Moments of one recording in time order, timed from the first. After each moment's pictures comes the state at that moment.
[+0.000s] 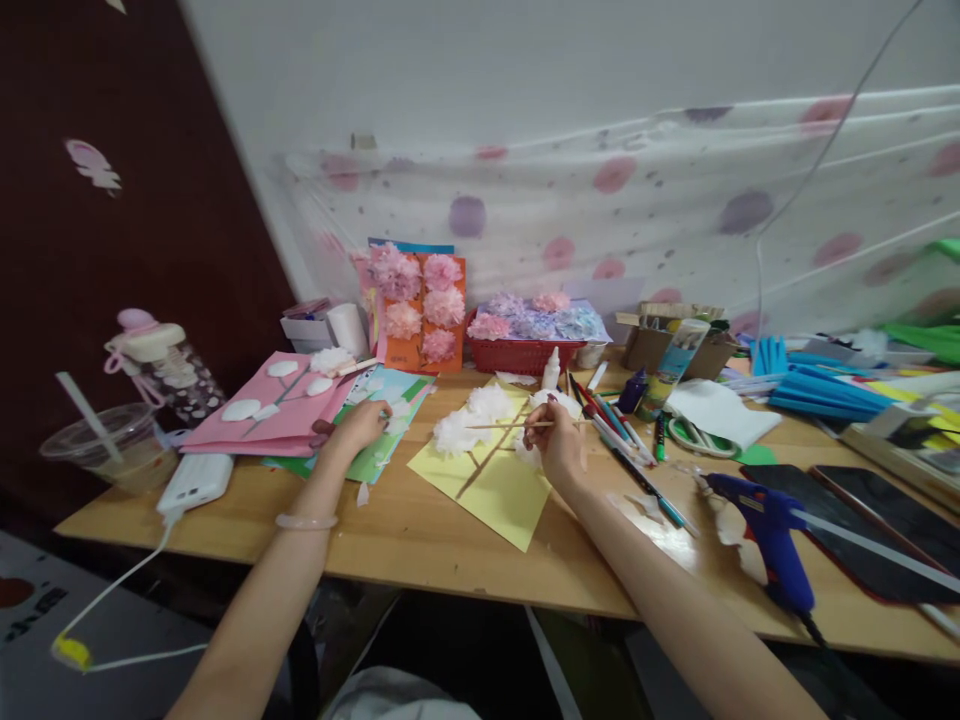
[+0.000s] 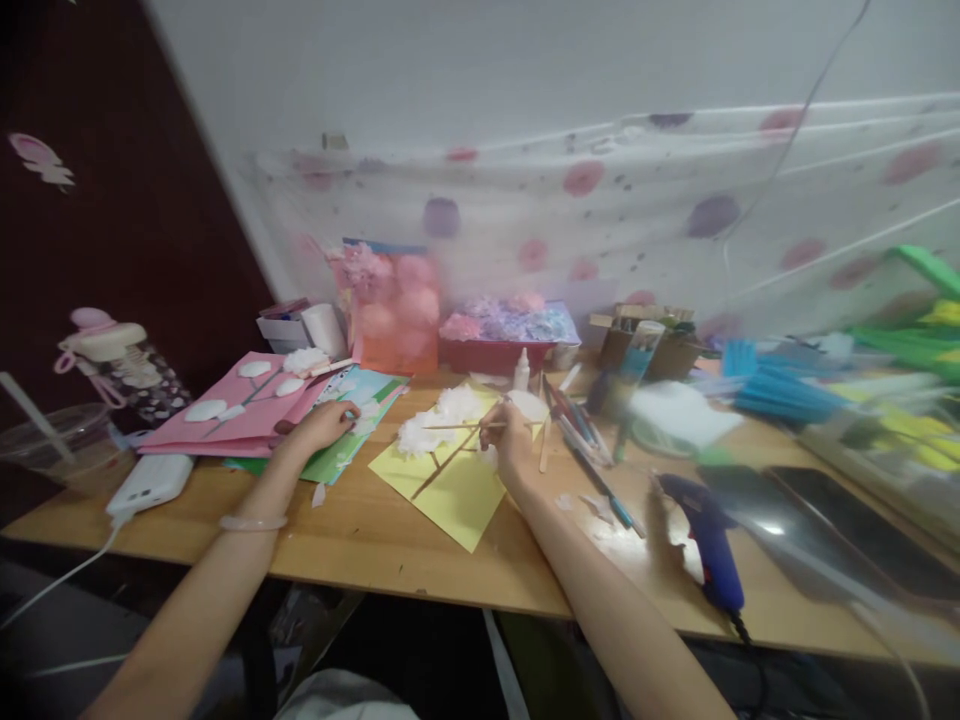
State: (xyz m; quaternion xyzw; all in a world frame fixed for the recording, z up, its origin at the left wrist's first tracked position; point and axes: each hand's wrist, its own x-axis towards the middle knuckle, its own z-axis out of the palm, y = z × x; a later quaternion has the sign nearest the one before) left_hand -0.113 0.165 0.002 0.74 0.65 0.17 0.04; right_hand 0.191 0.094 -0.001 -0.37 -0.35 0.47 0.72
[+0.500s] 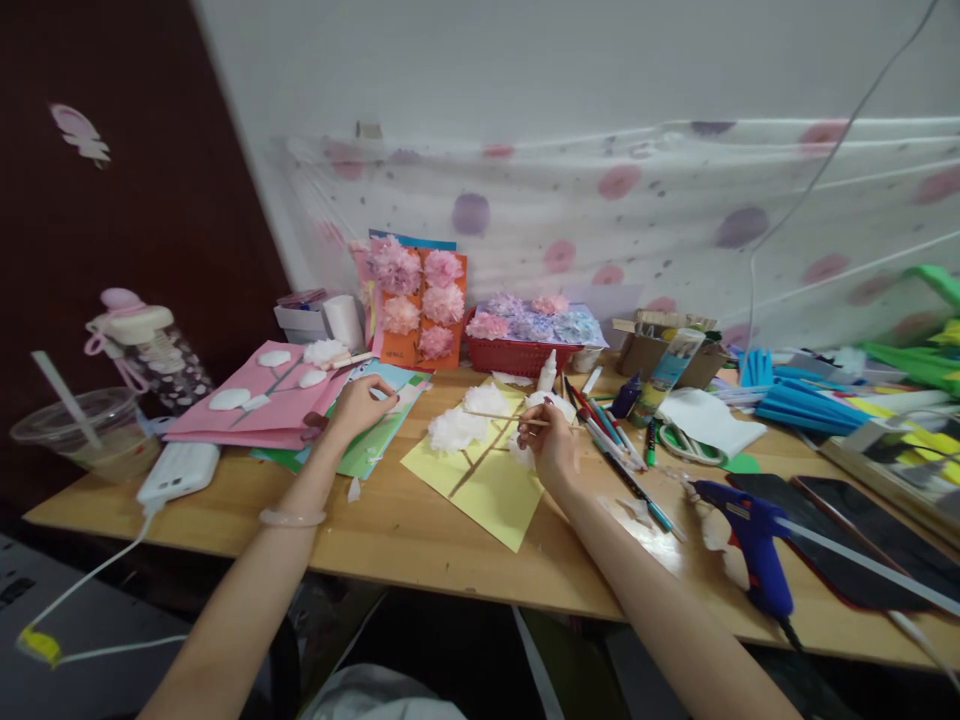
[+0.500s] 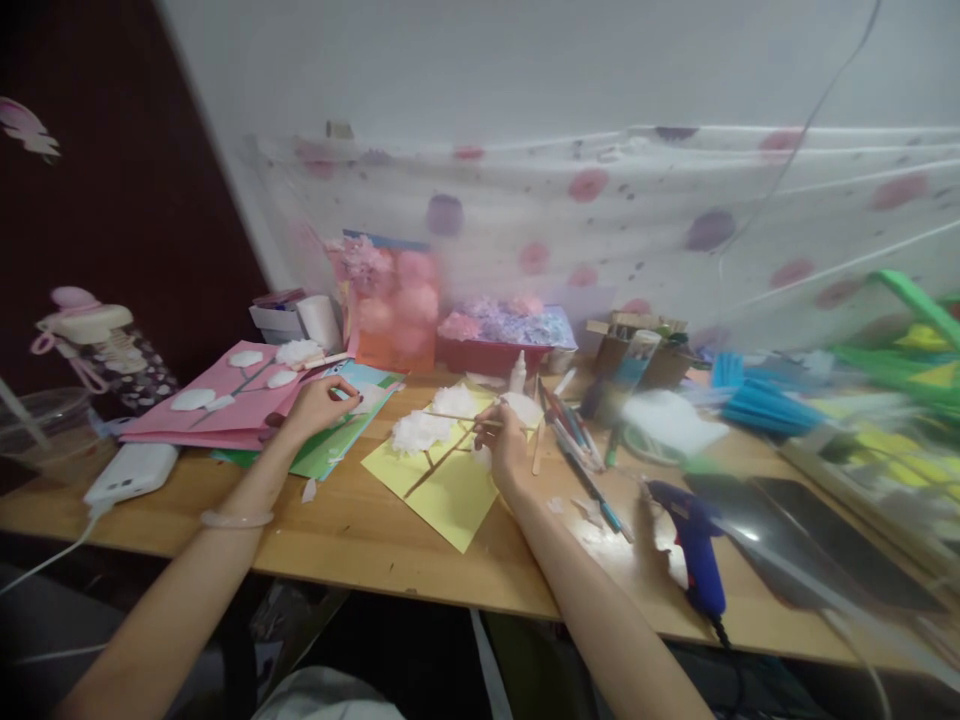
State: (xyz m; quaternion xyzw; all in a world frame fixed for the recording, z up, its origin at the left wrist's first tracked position) left_hand -0.097 0.154 0.021 0.70 0.65 0.30 0.06; right_hand 0.189 0.092 0.001 -0.38 -0.33 0.49 0.71
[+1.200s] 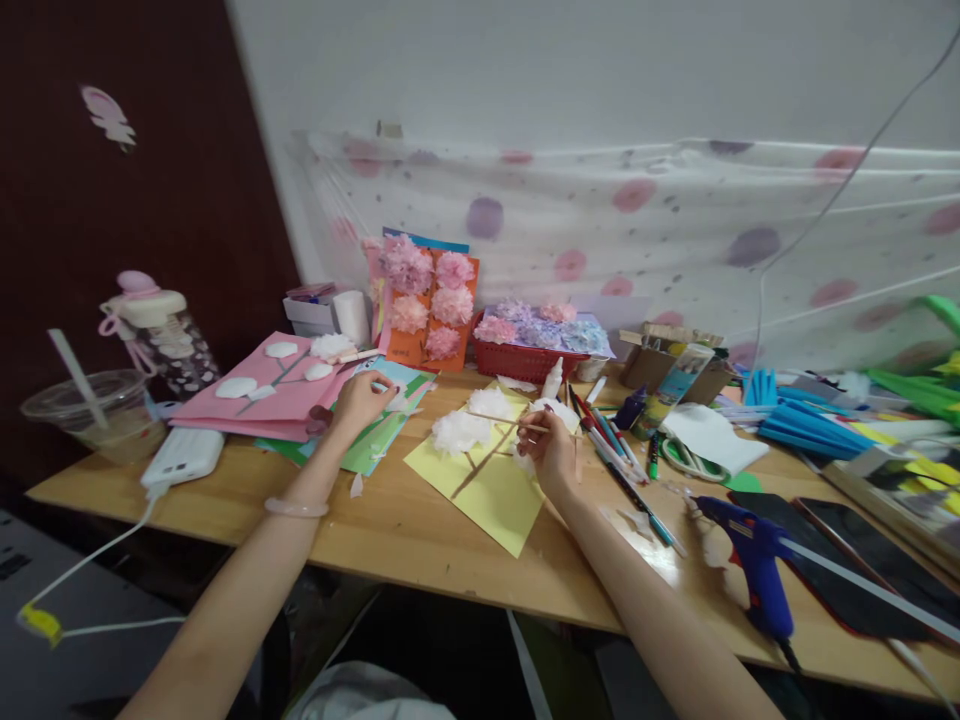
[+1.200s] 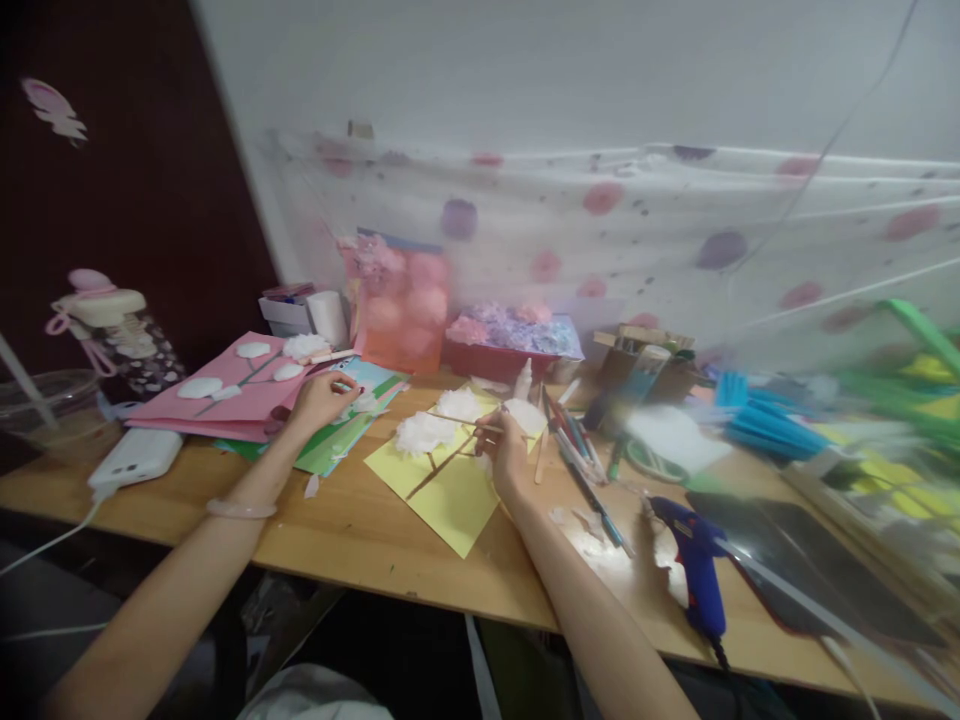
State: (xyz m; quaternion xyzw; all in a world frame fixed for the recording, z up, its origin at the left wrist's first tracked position) left_hand -0.101 0.162 0.016 0.62 0.63 0.44 0.15; right_hand 0.187 0.092 -0.003 -0.38 -0.34 0.51 0.69
